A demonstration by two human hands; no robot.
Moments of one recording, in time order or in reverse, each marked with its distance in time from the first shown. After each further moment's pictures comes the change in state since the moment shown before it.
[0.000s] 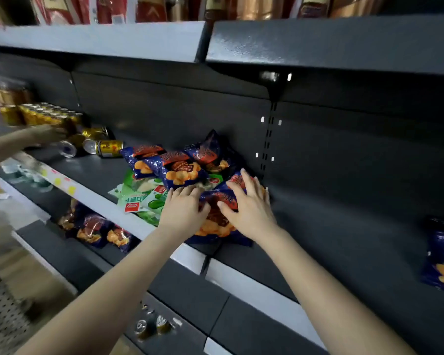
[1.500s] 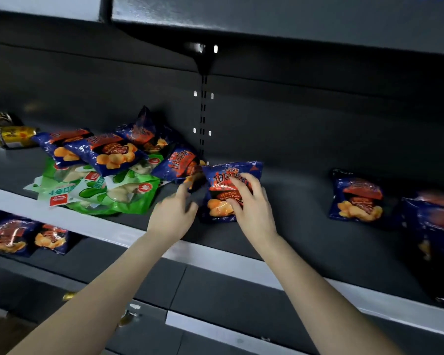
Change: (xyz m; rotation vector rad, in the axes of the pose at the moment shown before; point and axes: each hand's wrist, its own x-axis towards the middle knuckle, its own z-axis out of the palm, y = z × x) left_hand -0.044 0.073 0.032 -0.417 -0.061 0.139; right_hand -0.101 0.074 -0.014 -0.043 0.428 0.127
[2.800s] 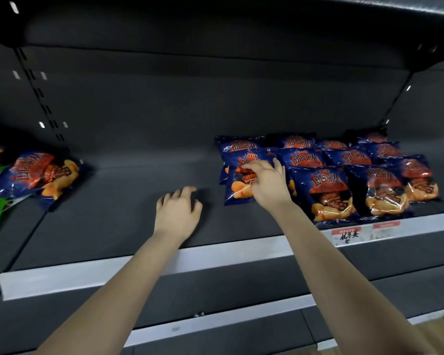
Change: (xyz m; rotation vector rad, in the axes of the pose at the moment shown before) left_hand -0.016 0.168 0.143 0.082 -0.279 0.243; right_hand -0.061 0.185 -0.157 -0.227 -0.083 0.522
